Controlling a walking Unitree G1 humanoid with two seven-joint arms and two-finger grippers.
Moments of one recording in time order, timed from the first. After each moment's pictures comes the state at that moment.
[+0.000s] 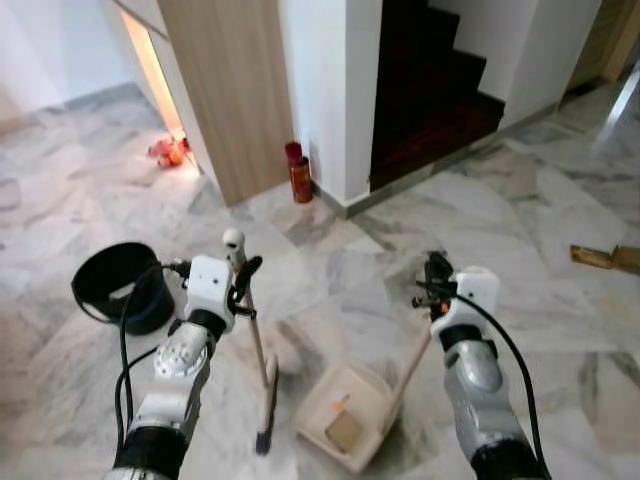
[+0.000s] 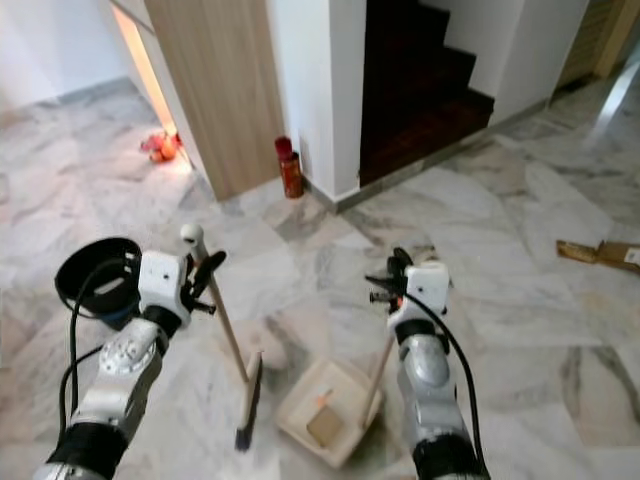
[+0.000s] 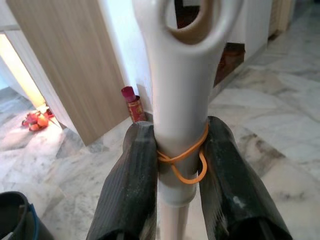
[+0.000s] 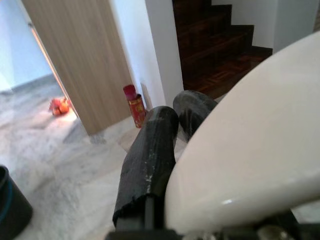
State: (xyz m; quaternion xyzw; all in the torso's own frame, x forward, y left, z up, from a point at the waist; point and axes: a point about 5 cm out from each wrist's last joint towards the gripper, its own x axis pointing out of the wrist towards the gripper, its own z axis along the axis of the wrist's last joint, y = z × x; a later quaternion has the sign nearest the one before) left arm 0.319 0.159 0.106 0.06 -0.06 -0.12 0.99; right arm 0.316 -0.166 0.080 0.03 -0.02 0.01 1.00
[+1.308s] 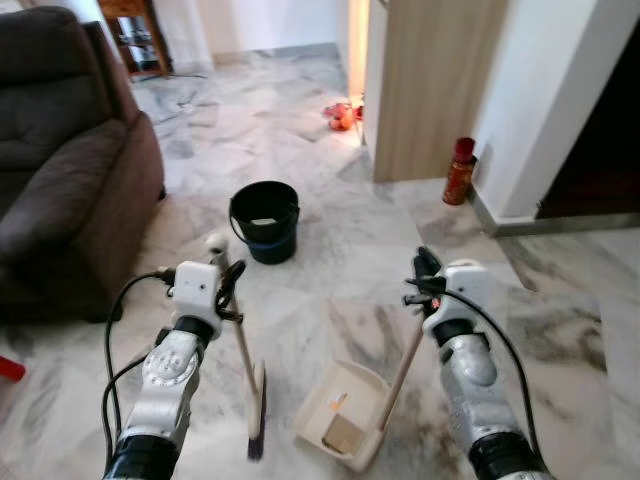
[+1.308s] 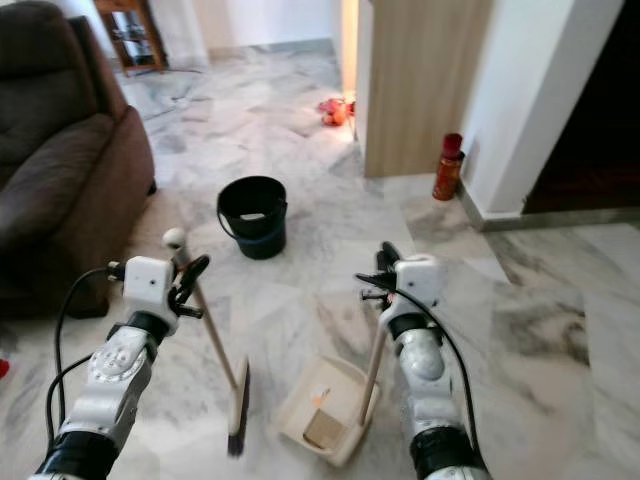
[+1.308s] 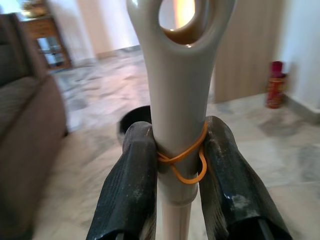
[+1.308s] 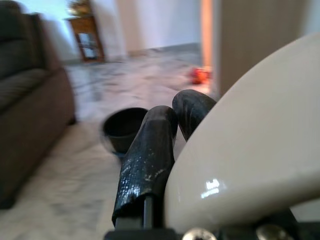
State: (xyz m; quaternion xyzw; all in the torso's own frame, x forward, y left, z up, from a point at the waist) left arm 0.312 0.172 0.099 0.06 -0.04 -0.08 0.99; right arm 0.321 -0.154 0.083 0.02 -0.03 0.06 1.00
